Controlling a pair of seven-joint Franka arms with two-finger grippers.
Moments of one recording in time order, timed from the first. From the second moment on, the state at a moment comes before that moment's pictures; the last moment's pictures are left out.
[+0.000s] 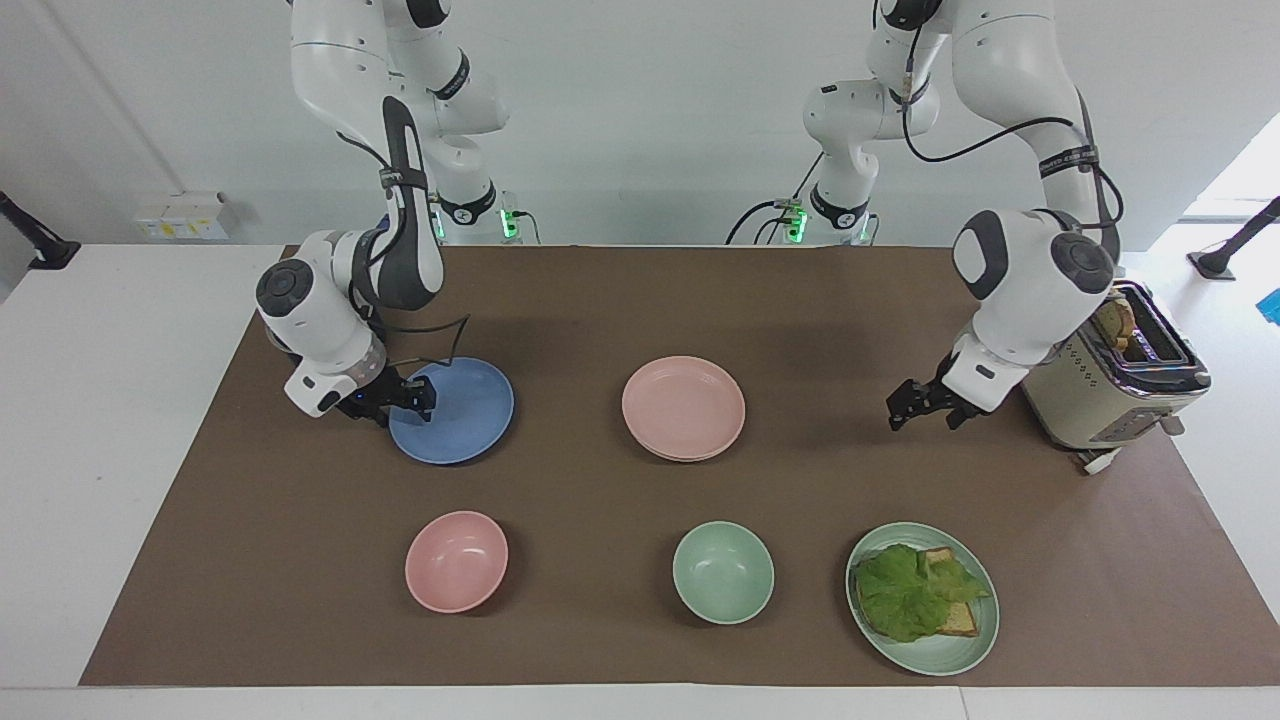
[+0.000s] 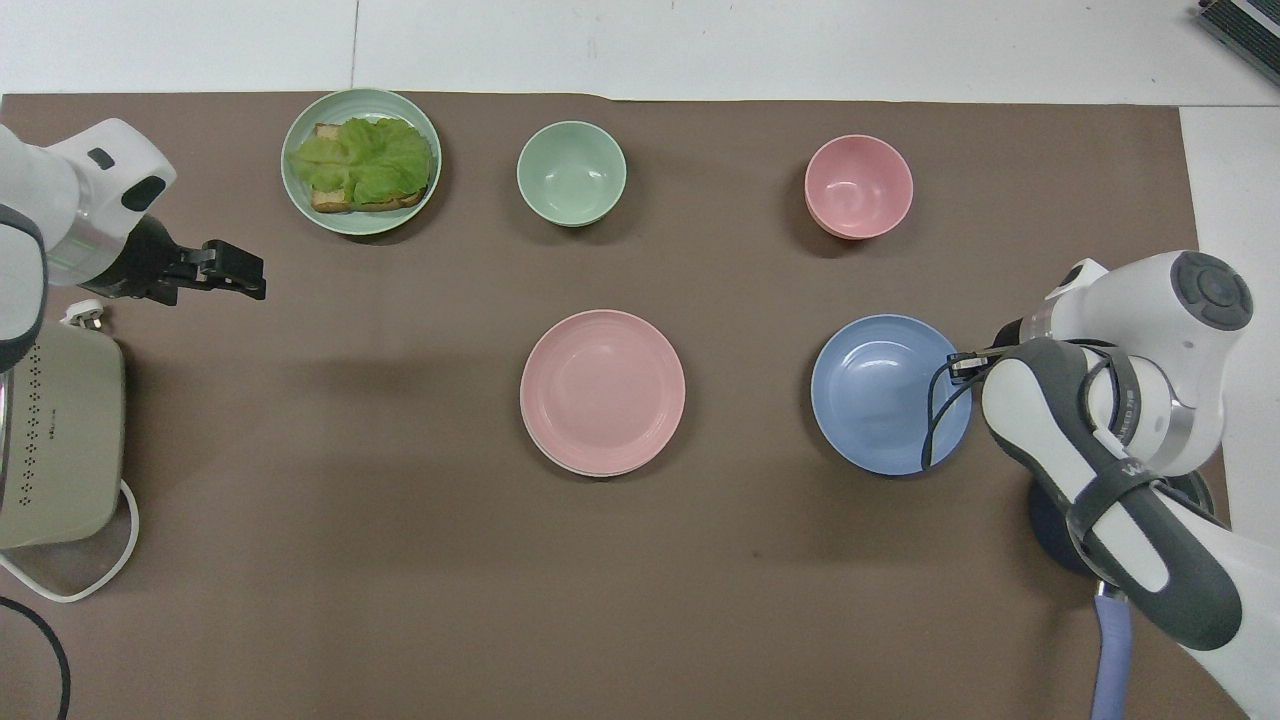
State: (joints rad) left arm 0.07 0.22 -0.11 -1.64 -0.05 1.83 0.00; right arm 0.03 0.25 -0.09 -2.08 0.14 2.26 -0.23
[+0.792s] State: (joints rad) left arm 0.07 0.06 -0.09 -1.53 -0.01 1.63 -0.01; right arm 0.04 0.19 -0.04 -1.88 0.15 2.02 -0.23
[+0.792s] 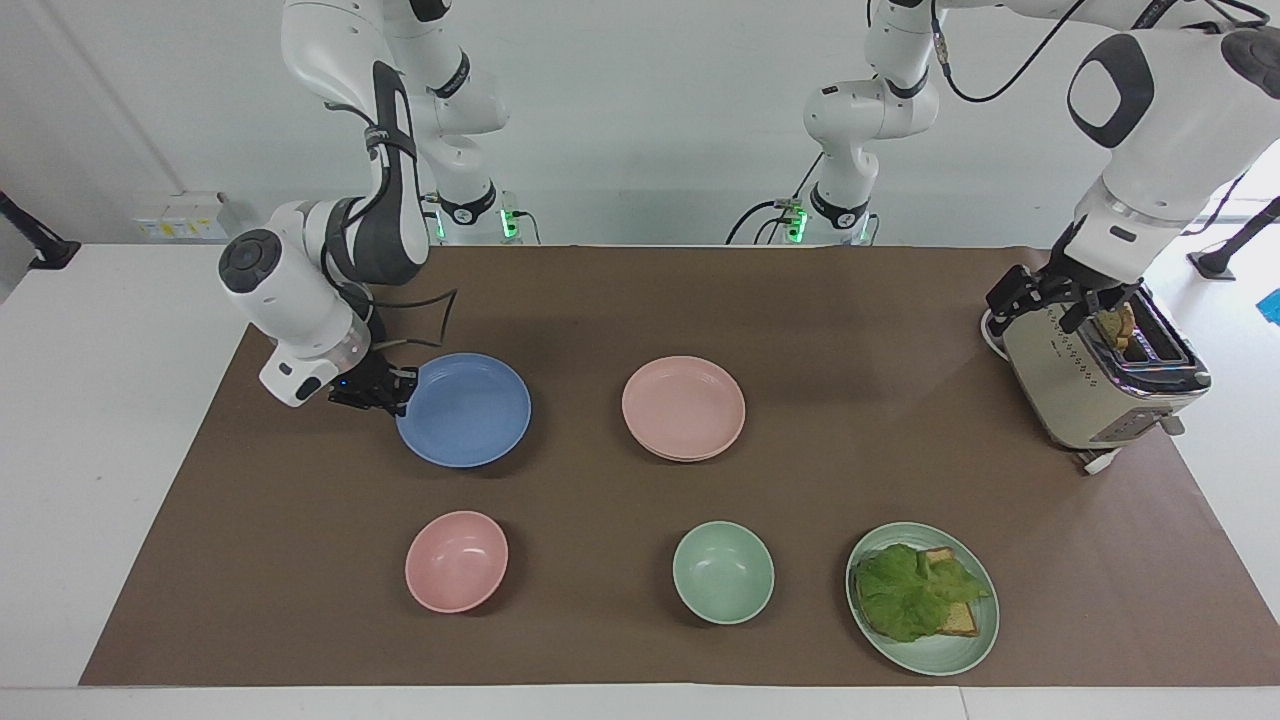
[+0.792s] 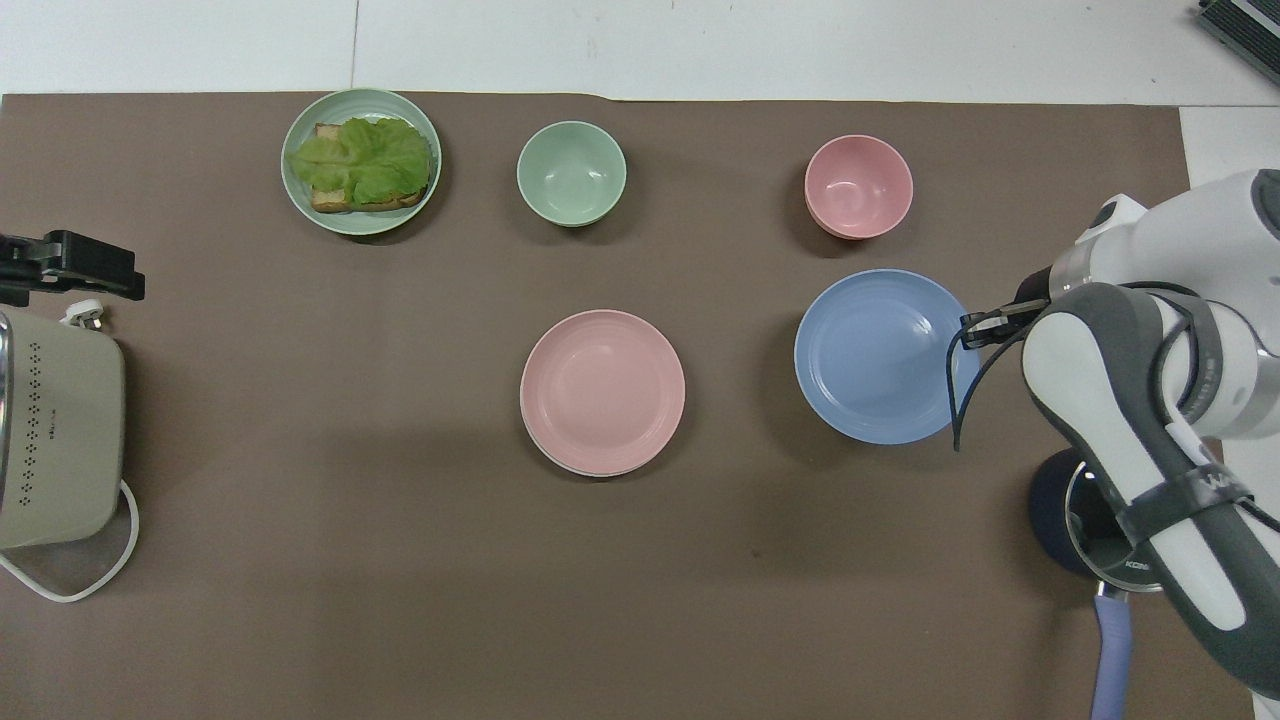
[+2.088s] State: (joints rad) left arm 0.07 0.06 -0.08 -1.53 -0.01 1.61 -0.01; right arm 0.39 0.30 0.05 -1.86 0.15 2.25 0.23
